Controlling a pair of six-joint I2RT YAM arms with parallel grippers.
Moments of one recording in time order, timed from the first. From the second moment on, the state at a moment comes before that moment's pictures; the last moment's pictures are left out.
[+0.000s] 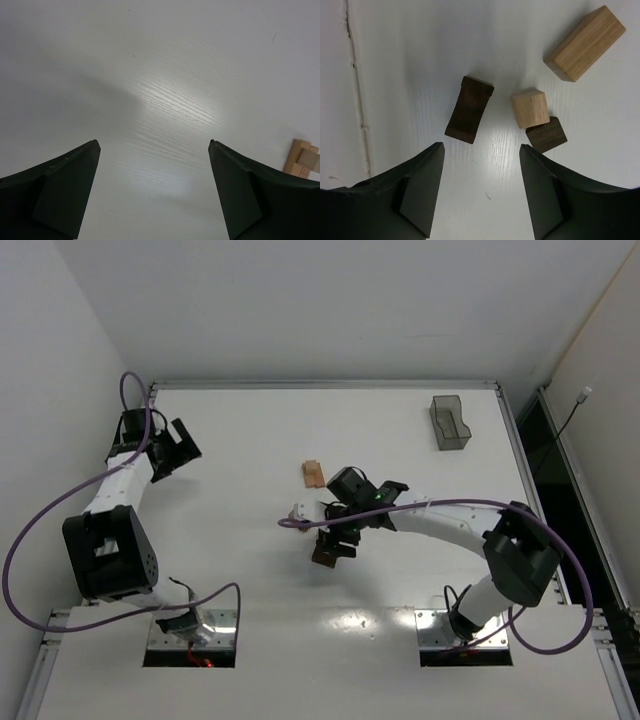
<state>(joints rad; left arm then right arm) 0.26 1.50 1.09 -0.43 0.10 -0.36 0.86 1.56 0.97 -0.48 -0.37 -0.59</state>
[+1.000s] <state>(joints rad) 0.26 1.55 1.09 -0.42 0.11 -0.34 0.79 1.90 1.26 -0.61 -0.43 -0.97</state>
